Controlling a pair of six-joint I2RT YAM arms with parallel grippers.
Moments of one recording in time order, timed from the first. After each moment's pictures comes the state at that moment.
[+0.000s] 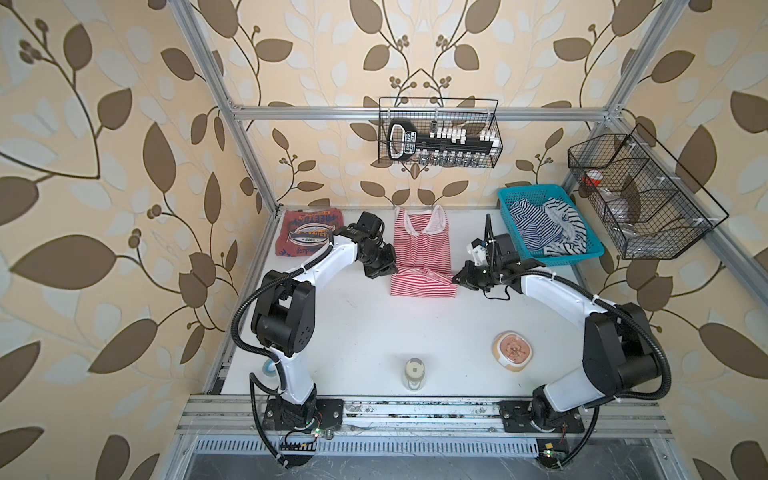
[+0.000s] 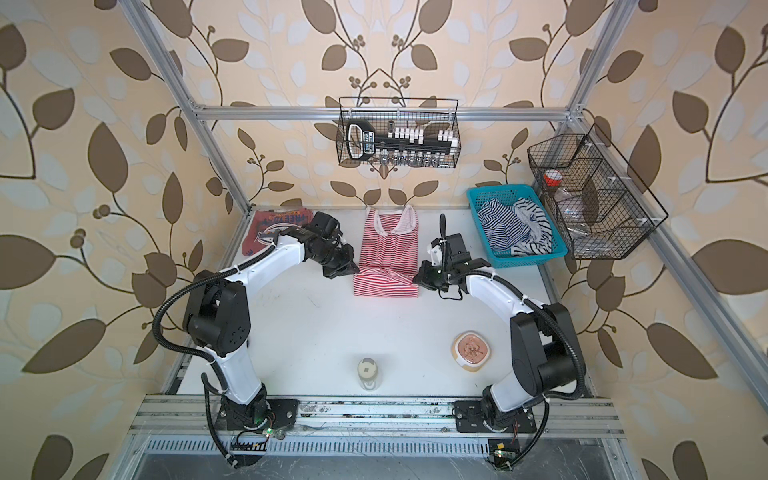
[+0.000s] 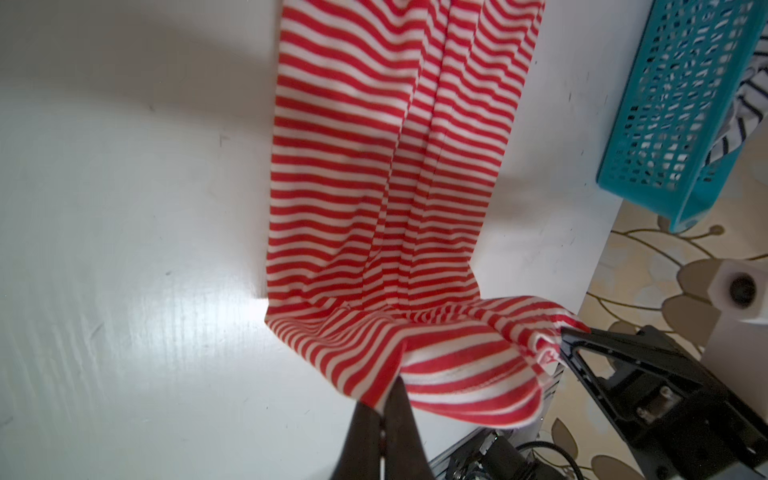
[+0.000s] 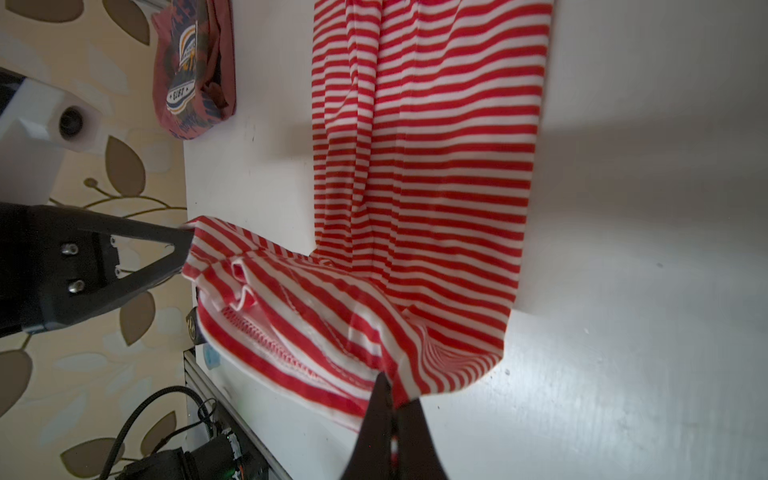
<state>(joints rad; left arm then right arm) -0.35 1.86 1.51 -0.76 0.47 -0.69 0.26 1.59 1.05 -0.41 -0.46 0.54</state>
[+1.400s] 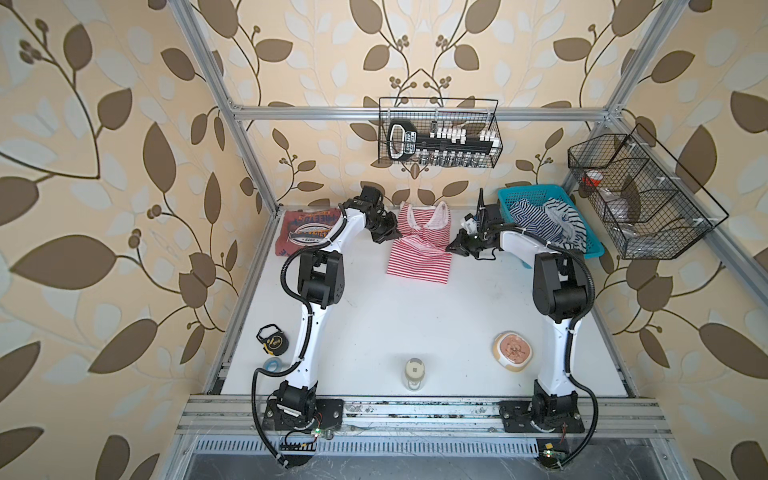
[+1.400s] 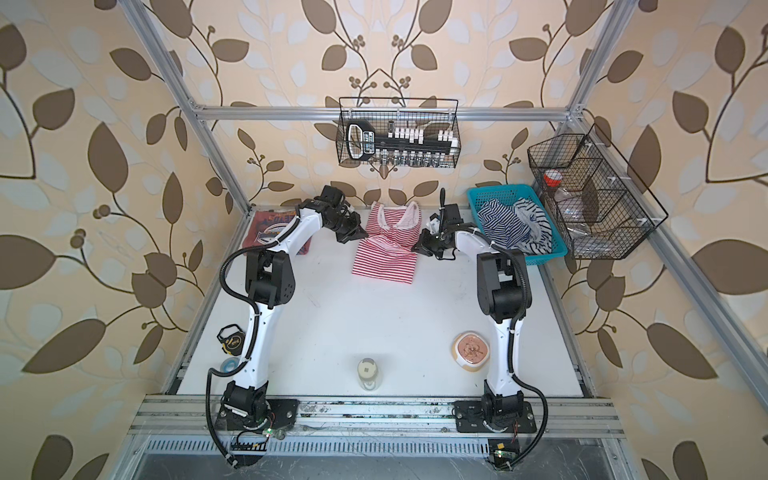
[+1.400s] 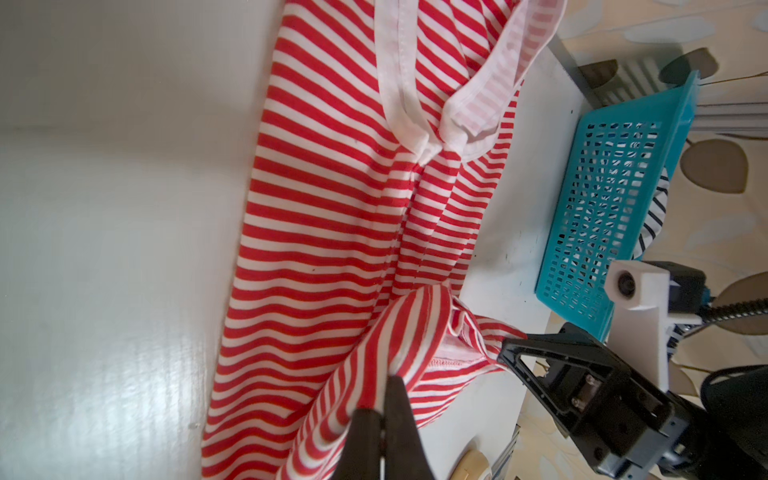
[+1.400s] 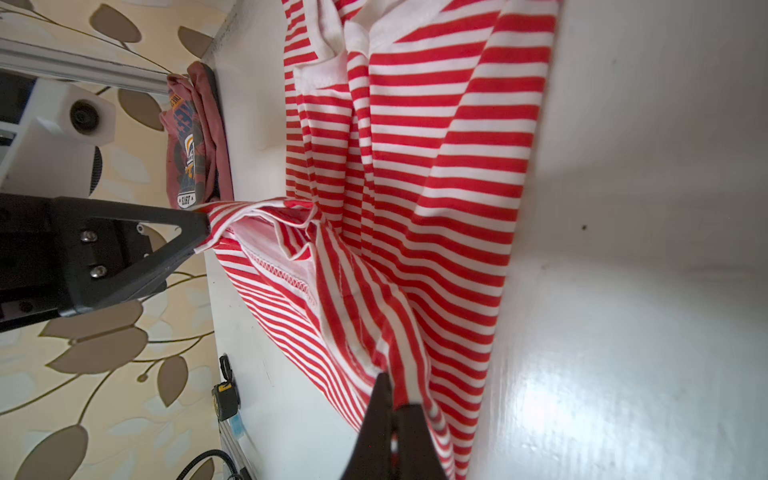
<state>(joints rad) -0.24 2.49 2.31 -0.85 0.62 -0.67 0.13 2.18 1.65 -0.47 -0.61 0.51</state>
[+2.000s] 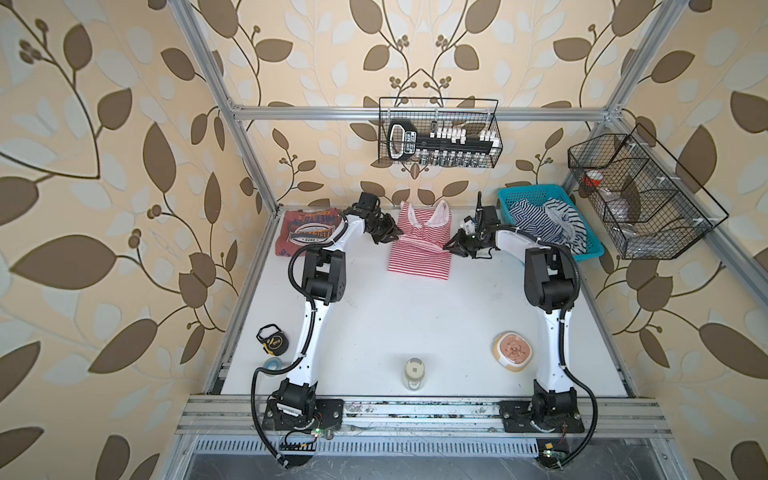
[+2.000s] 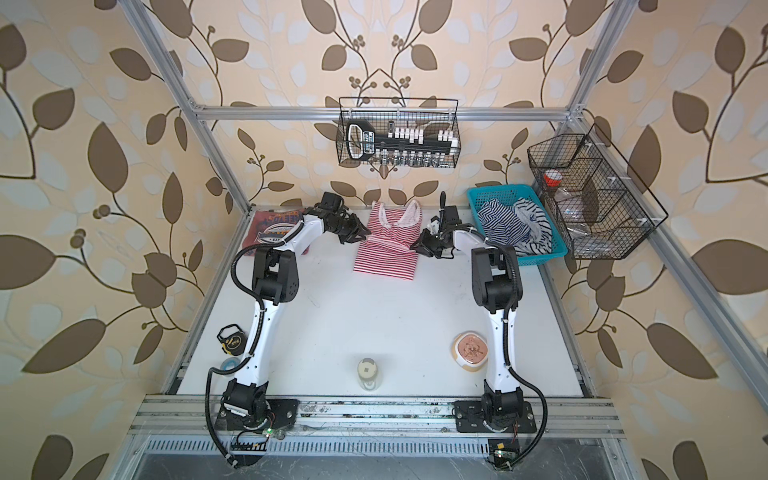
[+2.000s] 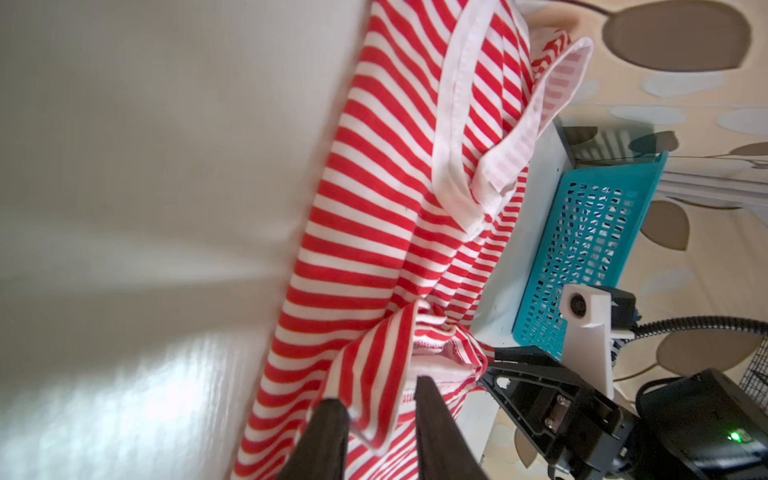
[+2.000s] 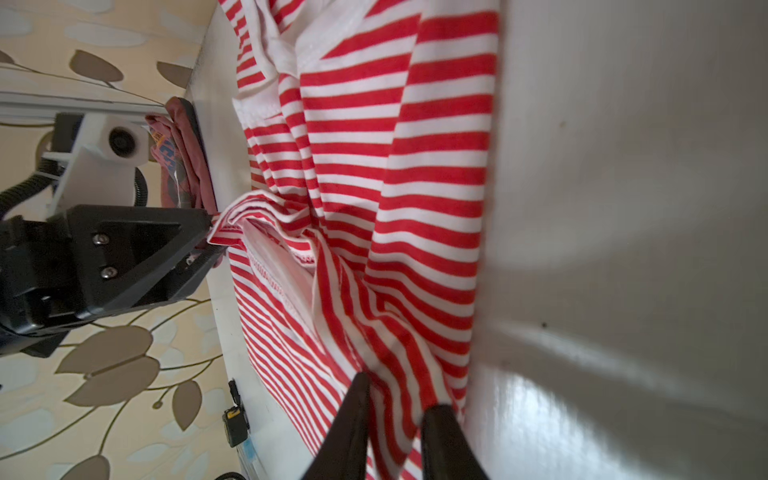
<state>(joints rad) -0.20 2.61 2.33 -0.66 0.67 -0.83 0.11 2.32 1.75 -0.44 -0.64 0.57</state>
